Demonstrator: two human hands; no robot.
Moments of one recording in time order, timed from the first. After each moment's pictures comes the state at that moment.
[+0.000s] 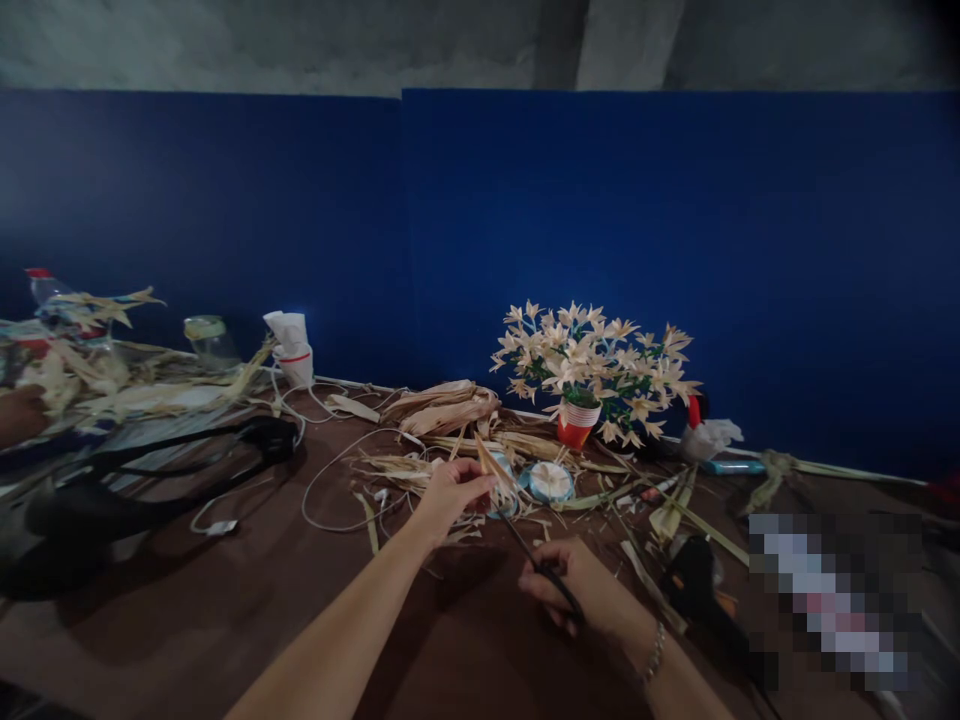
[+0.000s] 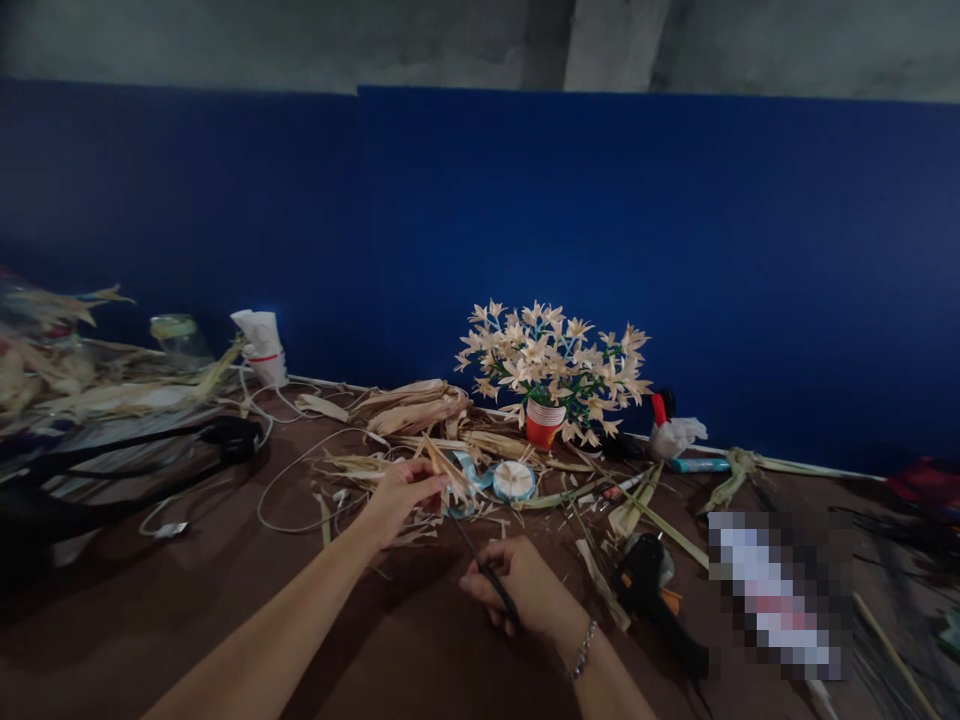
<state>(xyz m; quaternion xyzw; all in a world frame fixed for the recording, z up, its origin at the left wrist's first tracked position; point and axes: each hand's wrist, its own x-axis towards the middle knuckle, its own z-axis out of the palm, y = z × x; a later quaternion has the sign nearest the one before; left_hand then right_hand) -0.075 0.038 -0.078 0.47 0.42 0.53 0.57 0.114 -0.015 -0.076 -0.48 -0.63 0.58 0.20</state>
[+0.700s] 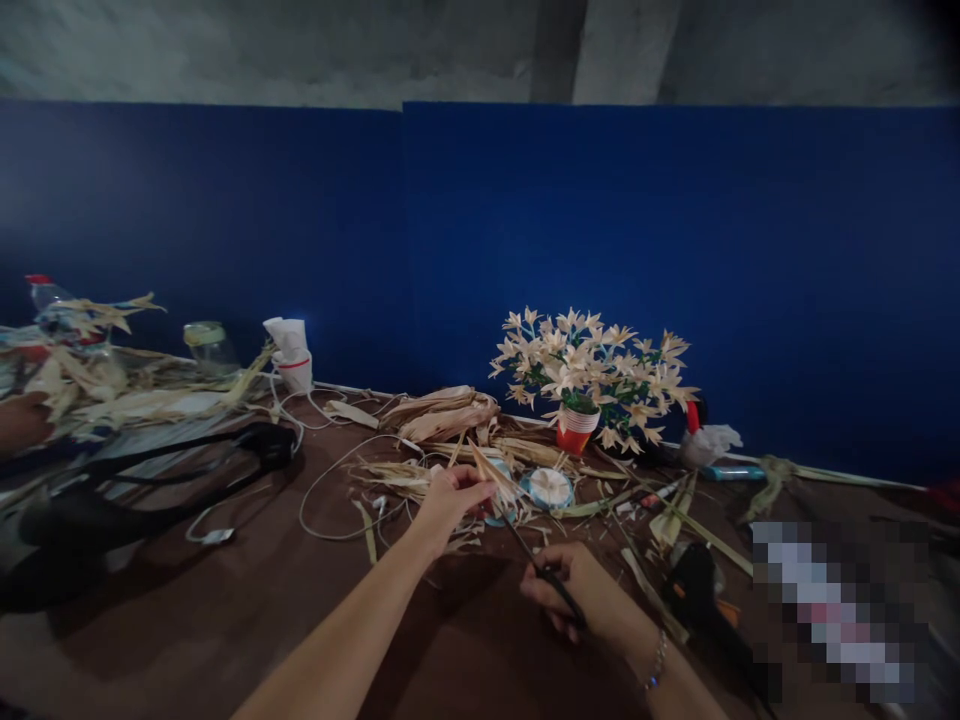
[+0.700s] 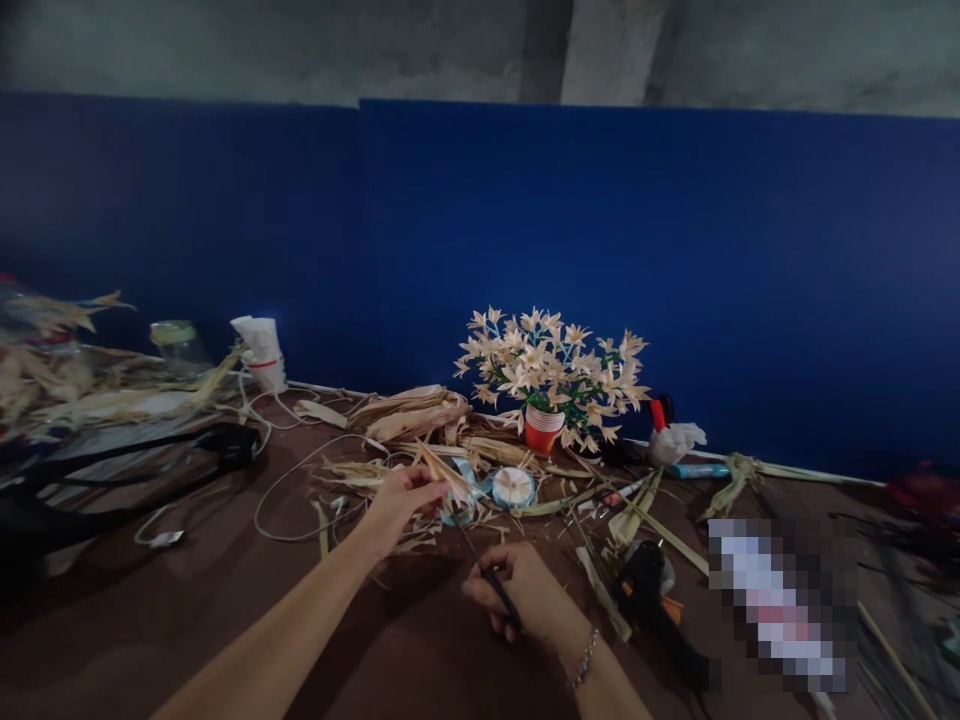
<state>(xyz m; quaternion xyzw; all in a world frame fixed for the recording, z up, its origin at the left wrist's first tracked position) -0.070 0.033 -0.068 0.44 0.44 0.54 0.57 0.116 -0.011 -0.084 -0.49 -0.62 0.58 0.21</state>
